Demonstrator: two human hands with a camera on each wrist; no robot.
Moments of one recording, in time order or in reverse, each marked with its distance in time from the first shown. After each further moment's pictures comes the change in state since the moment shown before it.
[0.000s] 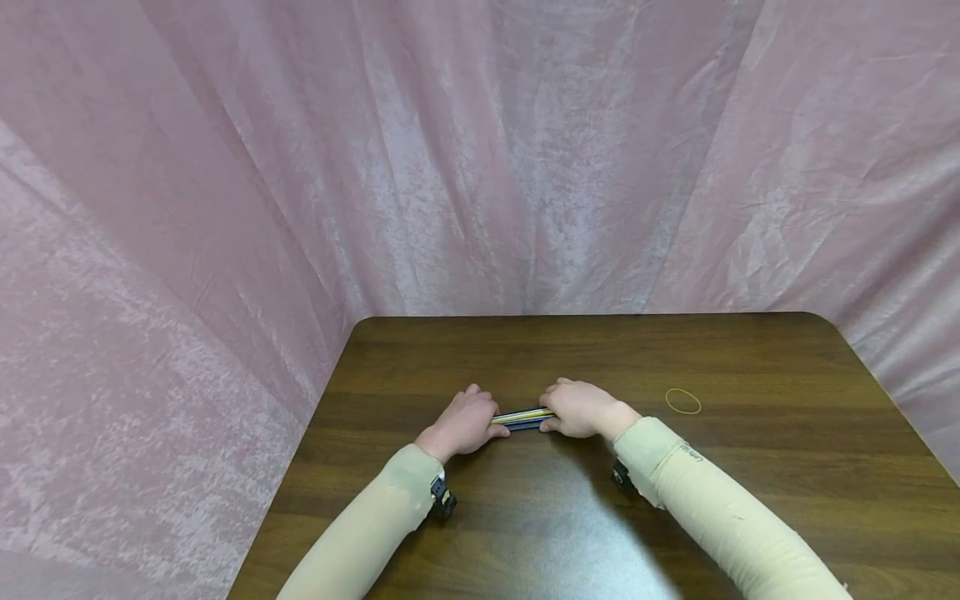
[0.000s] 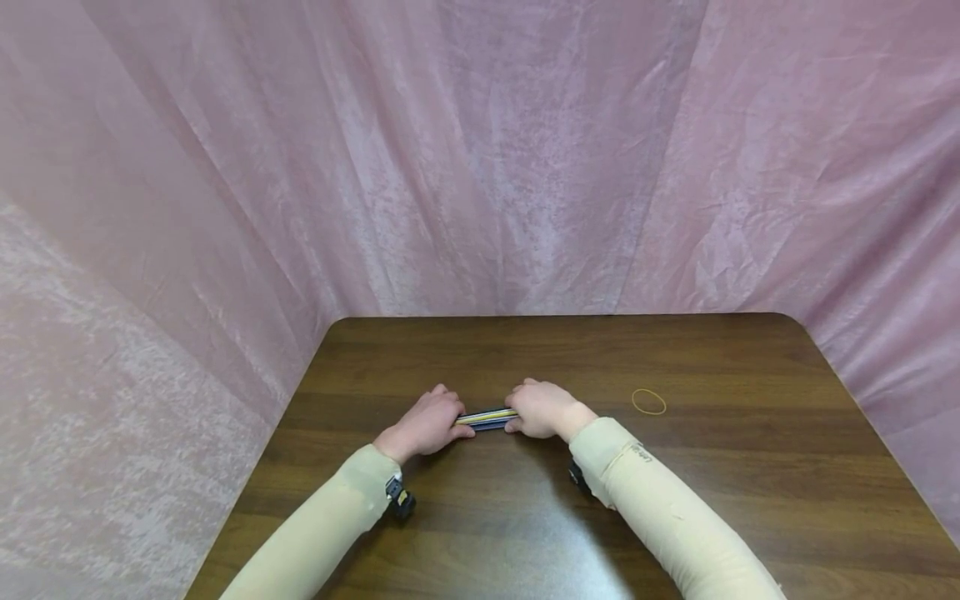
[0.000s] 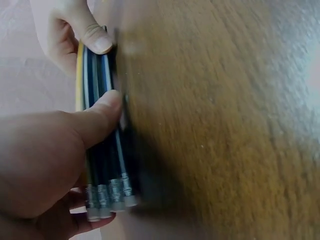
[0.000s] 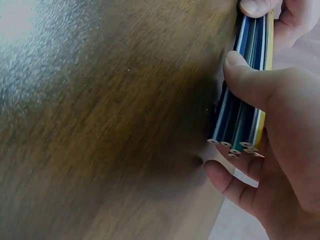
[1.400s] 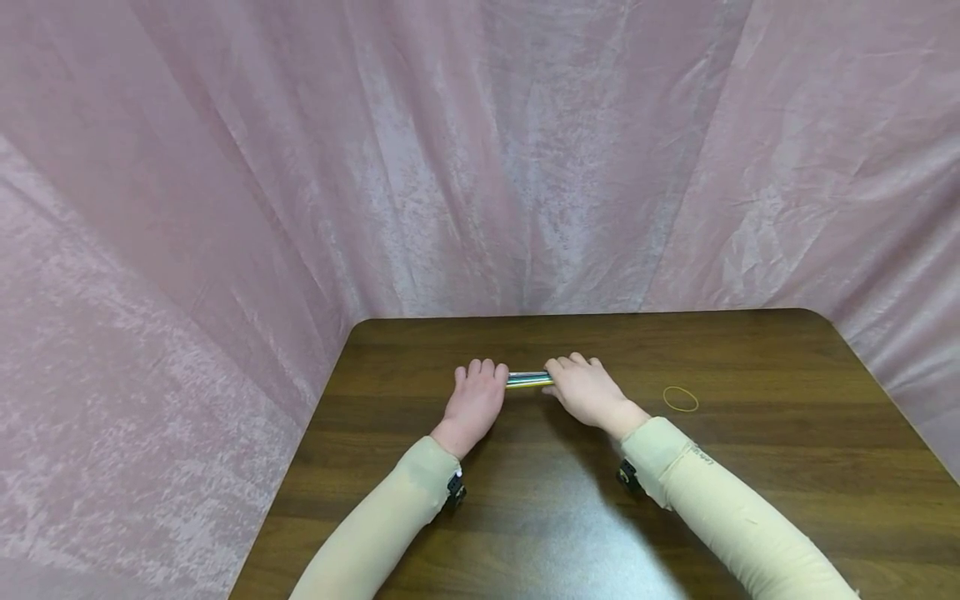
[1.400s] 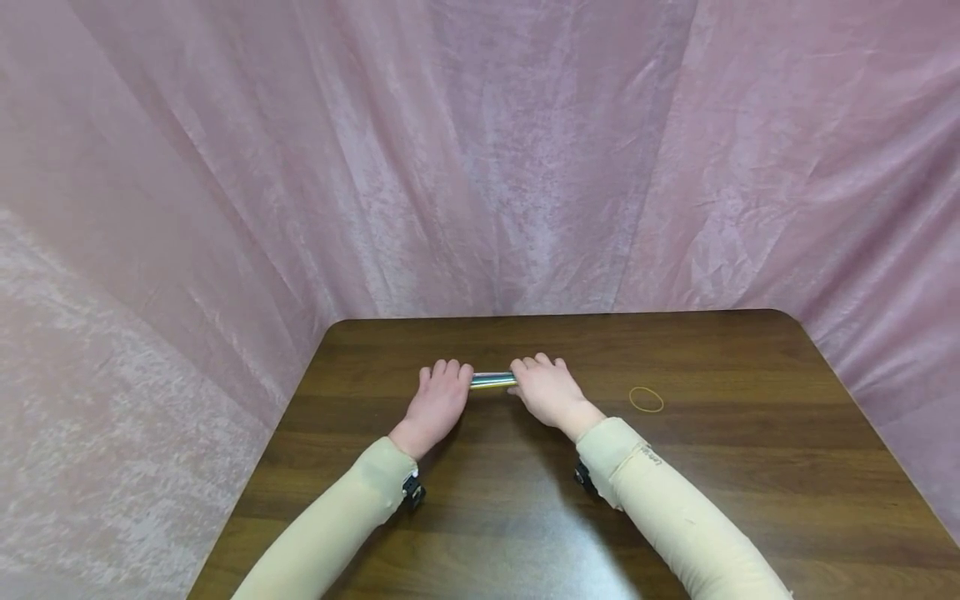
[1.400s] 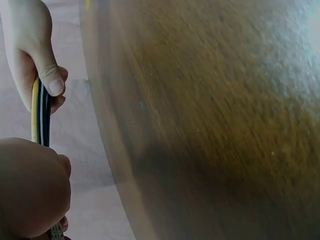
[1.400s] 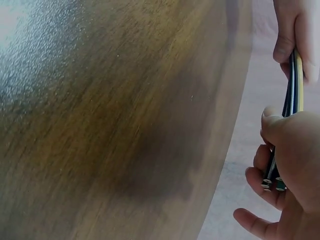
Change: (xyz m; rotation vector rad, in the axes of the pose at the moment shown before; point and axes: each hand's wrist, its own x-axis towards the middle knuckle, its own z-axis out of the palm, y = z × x) left_hand 0.024 0.020 -0.003 0.372 0.347 -0.094; right_hand -0.007 0.004 -0.009 -0.065 0.288 0.226
